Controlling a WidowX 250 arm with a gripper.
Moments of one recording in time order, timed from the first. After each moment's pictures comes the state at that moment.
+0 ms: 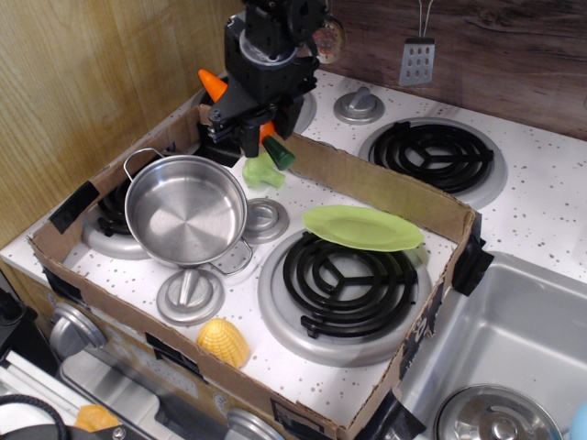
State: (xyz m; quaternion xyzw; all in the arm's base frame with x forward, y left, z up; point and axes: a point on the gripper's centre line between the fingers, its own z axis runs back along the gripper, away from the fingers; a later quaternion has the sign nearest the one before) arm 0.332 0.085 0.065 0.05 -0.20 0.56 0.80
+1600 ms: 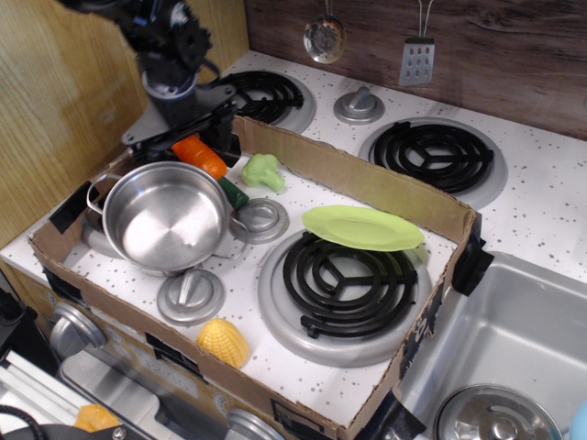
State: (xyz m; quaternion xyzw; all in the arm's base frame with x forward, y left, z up) arm 0.312 0.148 0.041 0.03 -0.20 0.51 0.84
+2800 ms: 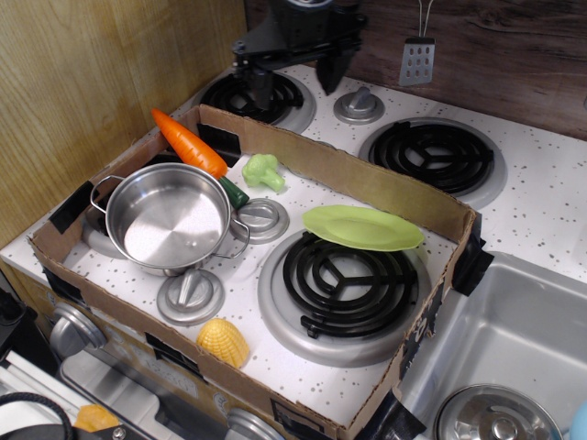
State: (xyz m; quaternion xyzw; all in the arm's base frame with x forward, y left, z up) arm 0.352 0.072 0.106 0.08 -0.21 0.43 0.87
